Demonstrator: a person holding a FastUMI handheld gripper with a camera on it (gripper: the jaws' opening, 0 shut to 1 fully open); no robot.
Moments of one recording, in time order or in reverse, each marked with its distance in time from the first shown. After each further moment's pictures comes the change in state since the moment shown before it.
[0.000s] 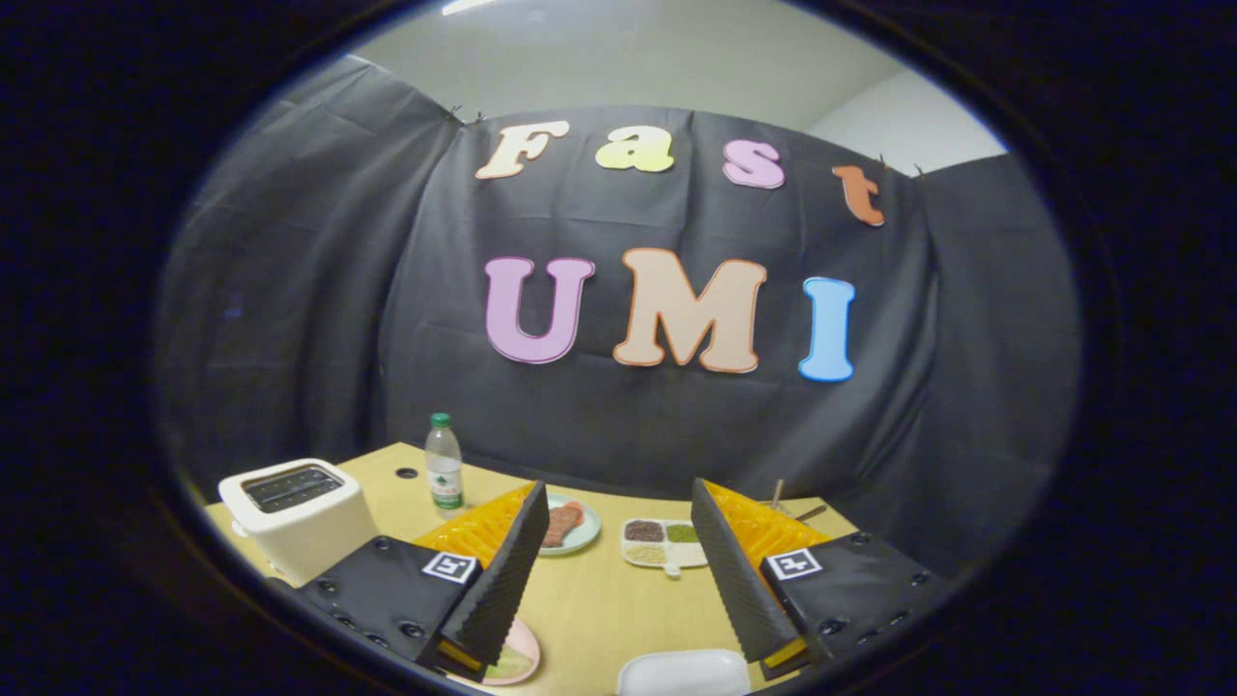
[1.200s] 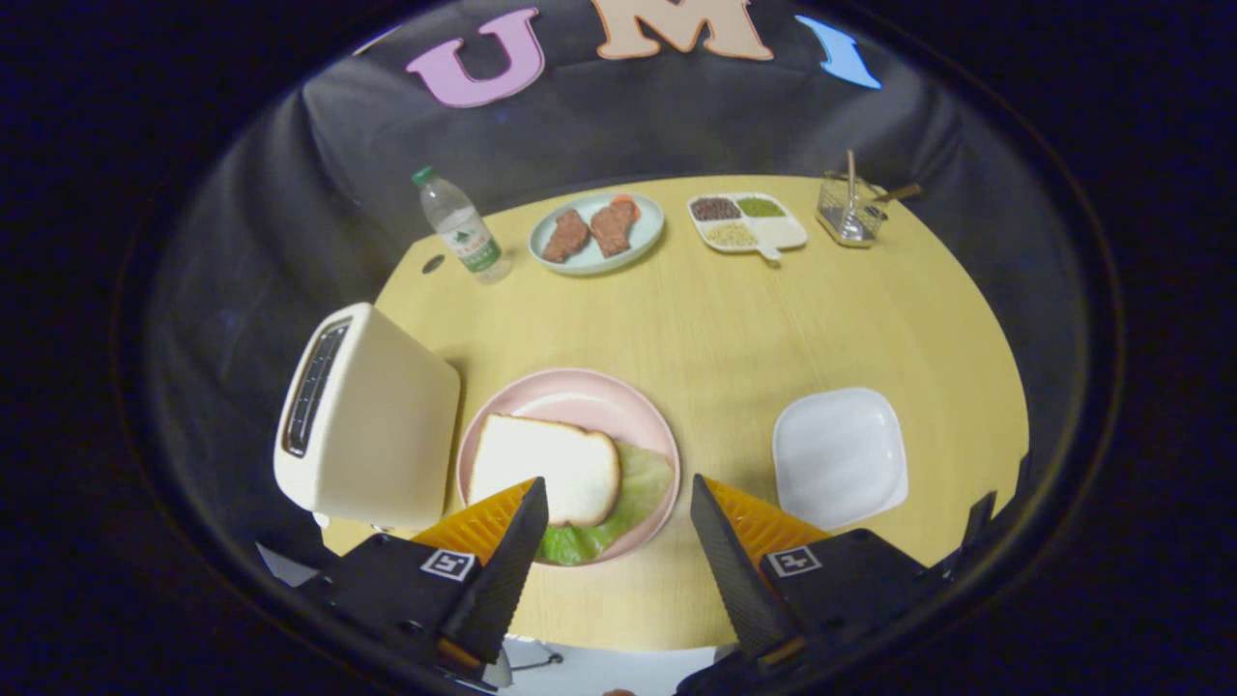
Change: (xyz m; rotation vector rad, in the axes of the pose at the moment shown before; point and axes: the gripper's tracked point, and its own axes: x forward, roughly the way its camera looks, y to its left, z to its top) arm -0.067 0.108 -0.167 0.298 0.952 0.153
